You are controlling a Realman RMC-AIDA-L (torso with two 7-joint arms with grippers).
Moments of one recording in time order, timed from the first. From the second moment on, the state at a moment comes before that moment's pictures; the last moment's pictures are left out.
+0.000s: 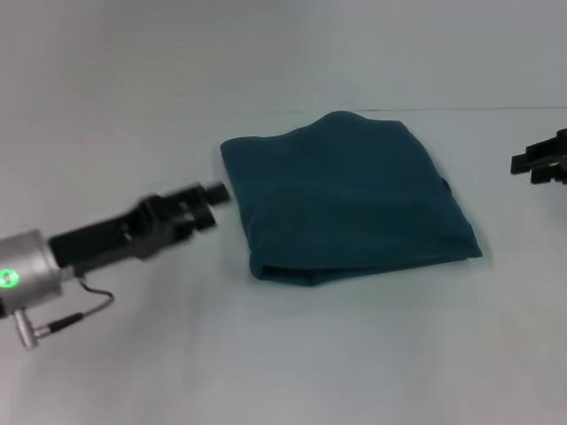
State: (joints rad) left arm -0.48 -2.13 0.63 0.63 1.85 1.50 -2.24; right arm 0.69 1.88 -0.75 -0.86 -2.38 -1.40 2.71
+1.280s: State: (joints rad) left arm -0.57 -2.16 0.80 0.52 1.96 1.19 -2.47; right arm 0.77 1.82 -0.60 -0.92 -2.53 -1.46 2.72
